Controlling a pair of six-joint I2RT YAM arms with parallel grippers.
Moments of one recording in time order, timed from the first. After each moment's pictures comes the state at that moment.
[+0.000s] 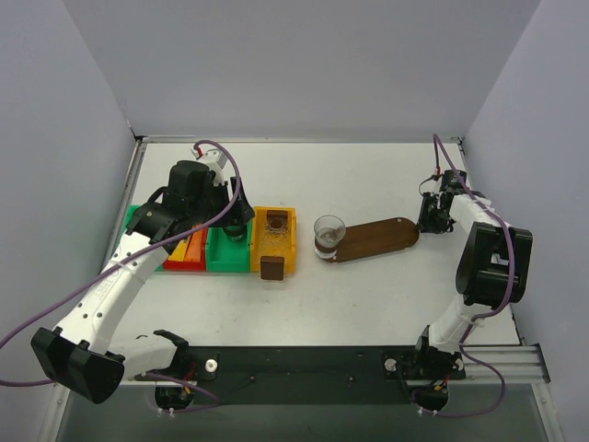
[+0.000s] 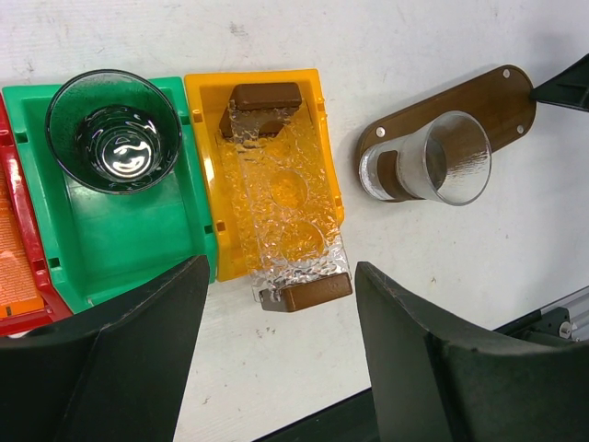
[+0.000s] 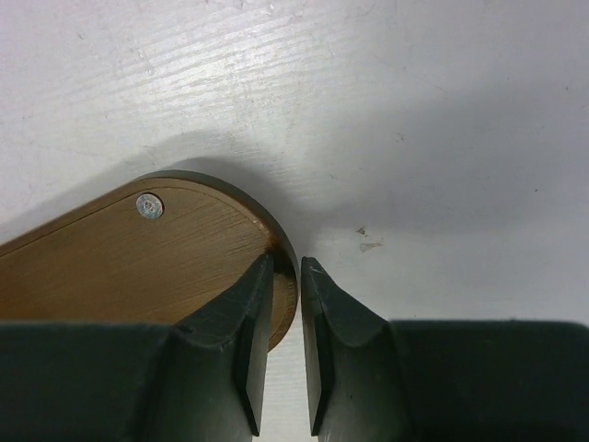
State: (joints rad) left arm -0.44 1.18 1.25 -0.71 0.08 -0.45; right arm -0.19 1.75 1.10 -0.47 -0.10 0.08
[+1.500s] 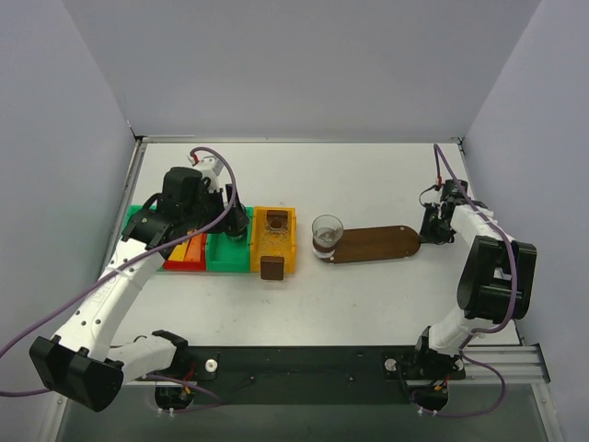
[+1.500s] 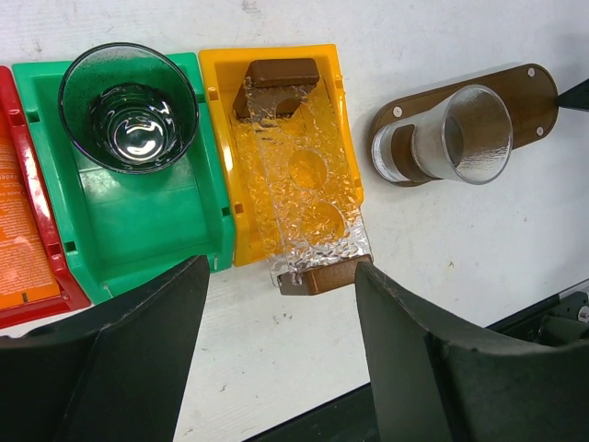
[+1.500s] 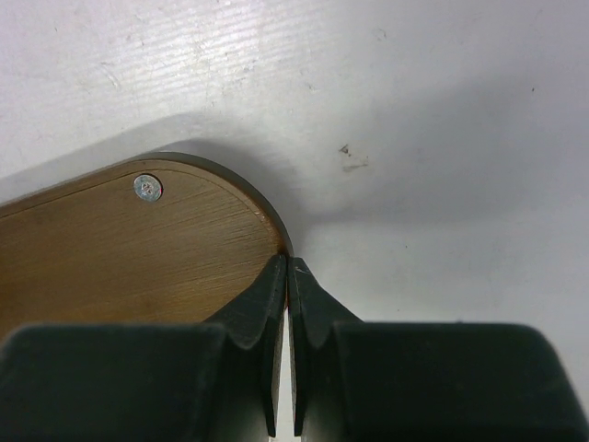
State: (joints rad) left arm -0.40 1.14 1.19 -0.72 0.13 -0.40; right arm -0.19 1.64 0.99 -0.49 -0.07 0.08
